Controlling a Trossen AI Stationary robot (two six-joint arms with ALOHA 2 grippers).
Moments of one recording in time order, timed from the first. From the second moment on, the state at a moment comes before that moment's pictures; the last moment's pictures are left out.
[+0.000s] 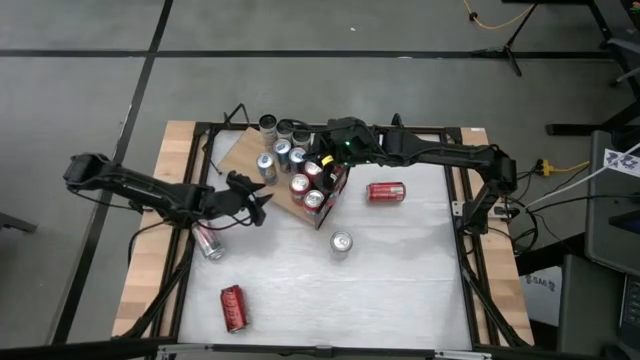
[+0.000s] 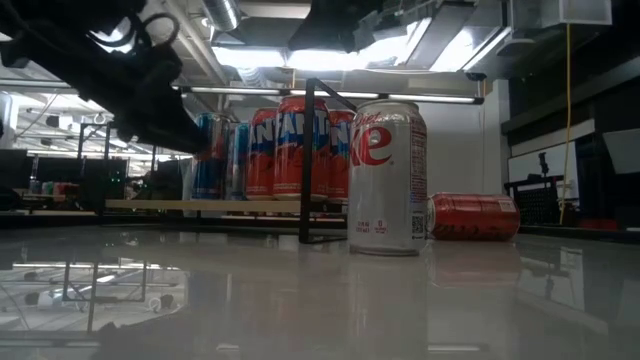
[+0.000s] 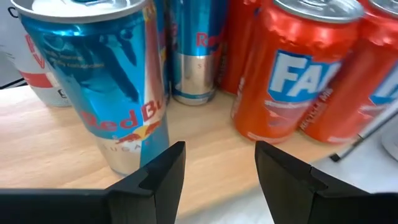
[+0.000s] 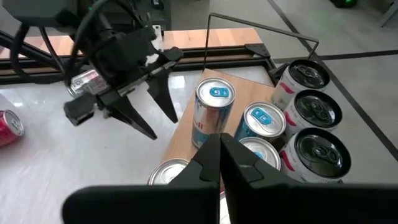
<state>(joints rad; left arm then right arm) -0.12 0.93 0.35 -0.03 -0.67 -0.51 -0.16 1.75 1.68 -0.45 0.02 -0.06</state>
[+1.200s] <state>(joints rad) 0.12 1.05 0.35 0.13 -0.66 -0.43 -0.16 1.75 1.68 -0.44 0.02 -0.06</state>
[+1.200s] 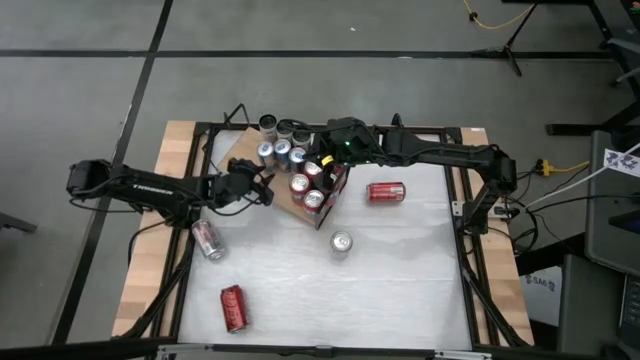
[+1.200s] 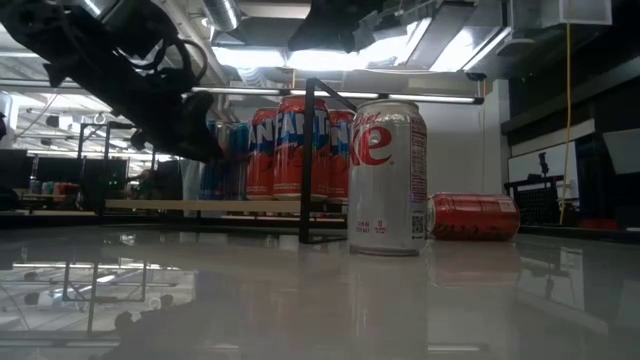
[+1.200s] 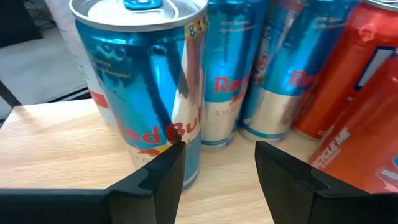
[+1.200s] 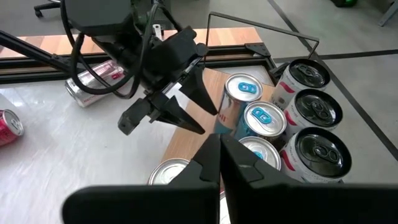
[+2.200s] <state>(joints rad) 0.18 0.95 0.35 0.02 -0.54 -0.33 -0.16 1.75 1.68 -0.45 0.02 -0.06</state>
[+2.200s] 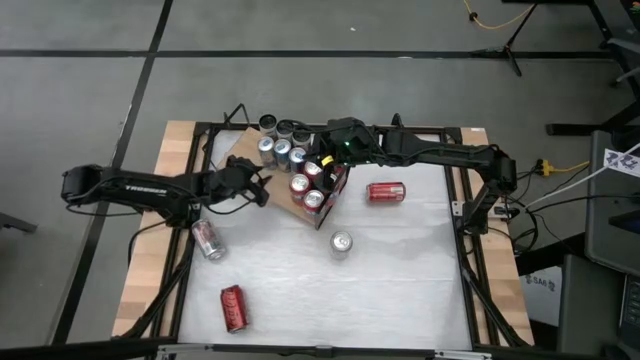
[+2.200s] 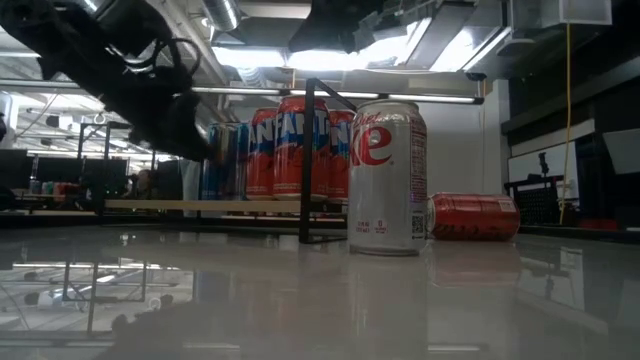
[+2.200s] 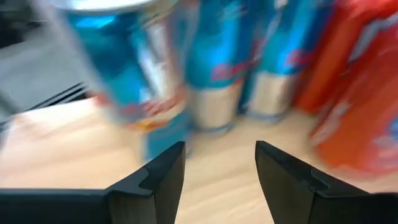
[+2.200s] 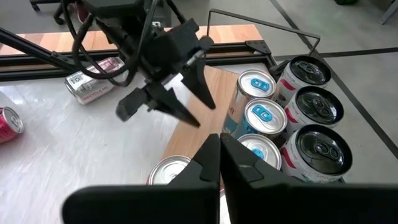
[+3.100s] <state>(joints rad) 0.42 0.91 0.35 -0.04 -0.72 -0.39 -0.16 1.76 1.68 -0.45 0.02 -0.06</state>
